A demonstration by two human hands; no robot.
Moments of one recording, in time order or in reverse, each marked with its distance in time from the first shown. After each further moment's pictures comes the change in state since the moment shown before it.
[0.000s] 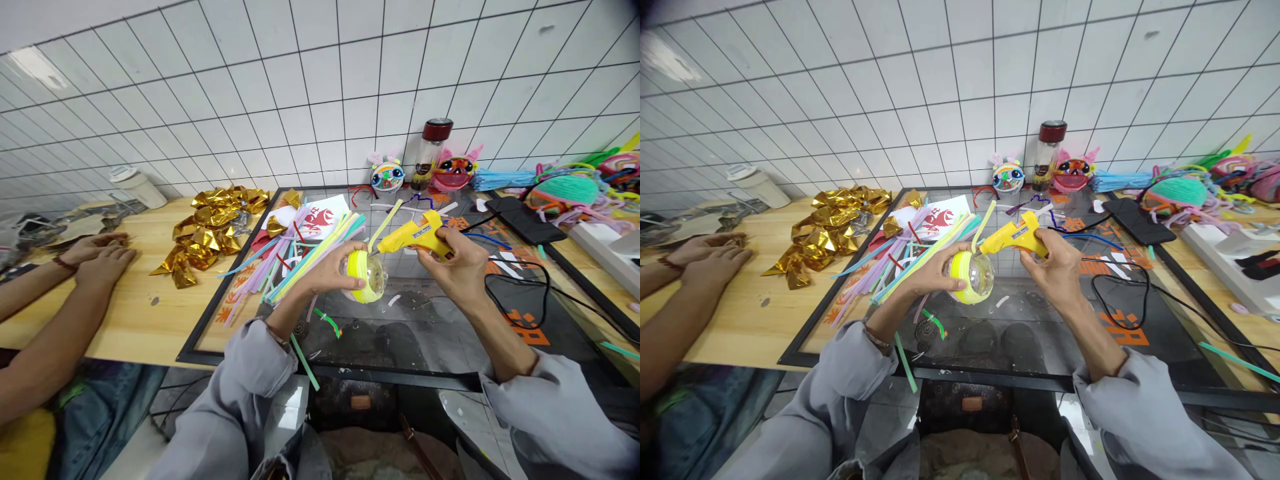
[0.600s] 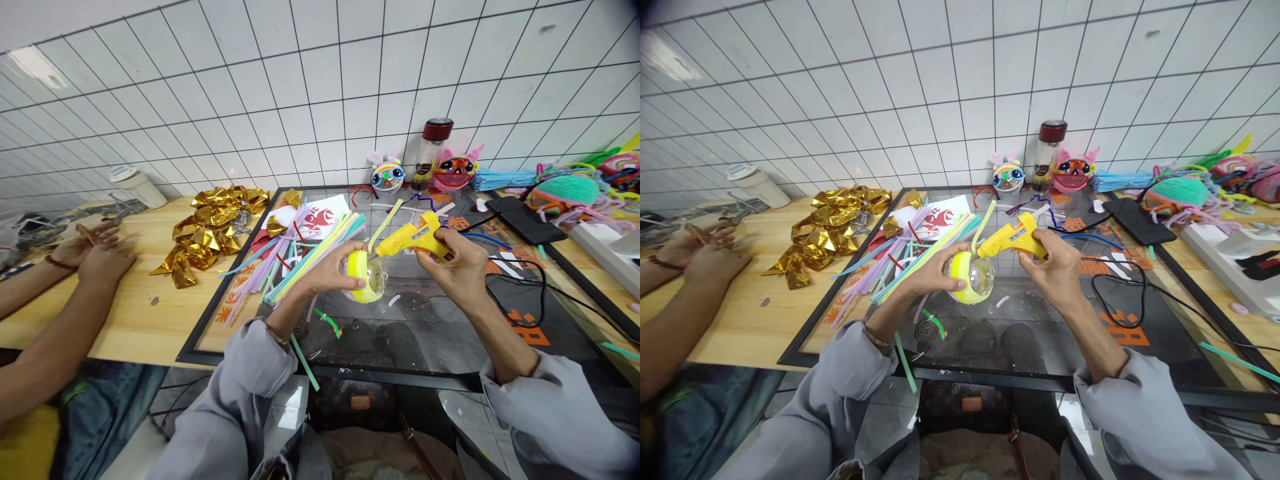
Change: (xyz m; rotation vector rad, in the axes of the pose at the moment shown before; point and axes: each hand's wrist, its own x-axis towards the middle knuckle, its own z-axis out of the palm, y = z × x) left_hand 0.001 -0.001 0.000 0.000 -0.002 0.005; right_hand 0.001 -0.002 -0.002 0.004 -0.017 -0.039
